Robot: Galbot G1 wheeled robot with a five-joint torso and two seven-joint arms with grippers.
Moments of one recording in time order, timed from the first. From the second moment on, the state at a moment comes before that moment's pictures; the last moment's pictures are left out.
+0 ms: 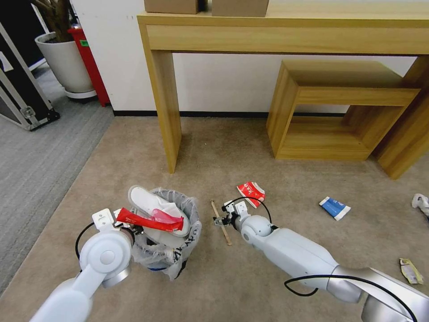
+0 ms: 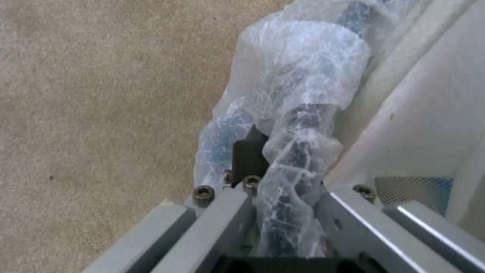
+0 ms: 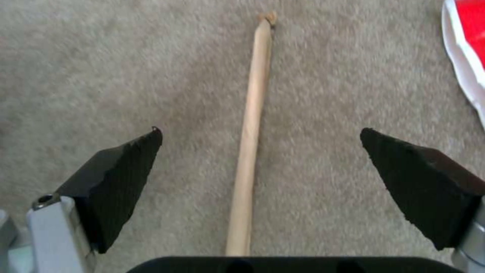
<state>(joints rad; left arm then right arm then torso) 1.17 -0.95 -0.28 -2.14 -1.47 0.51 -1.23 -0.49 1.19 -0.58 1.11 0.85 -0.35 0.22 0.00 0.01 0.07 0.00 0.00</state>
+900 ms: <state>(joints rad) 1.15 -0.95 -0.25 -2.14 -1.47 0.51 -1.24 -0.50 1.28 -0.58 0.97 0.81 -0.28 0.19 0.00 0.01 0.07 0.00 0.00</state>
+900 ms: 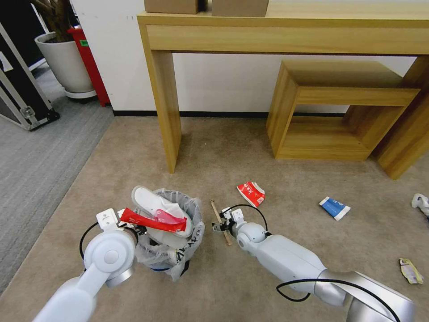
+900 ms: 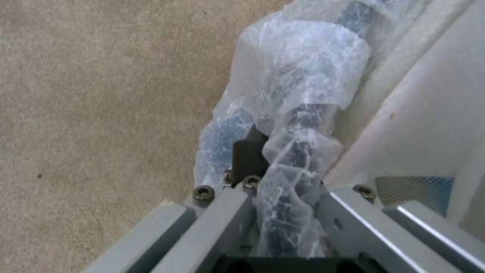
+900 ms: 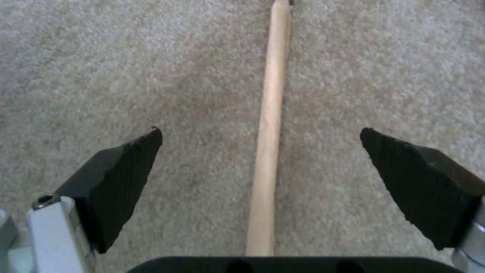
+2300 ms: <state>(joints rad) 1.17 -0.96 -0.23 -2.14 -1.45 0.50 -1.23 -0.51 1.35 -0.56 0.78 0.71 -0.17 0.10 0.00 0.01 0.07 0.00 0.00</state>
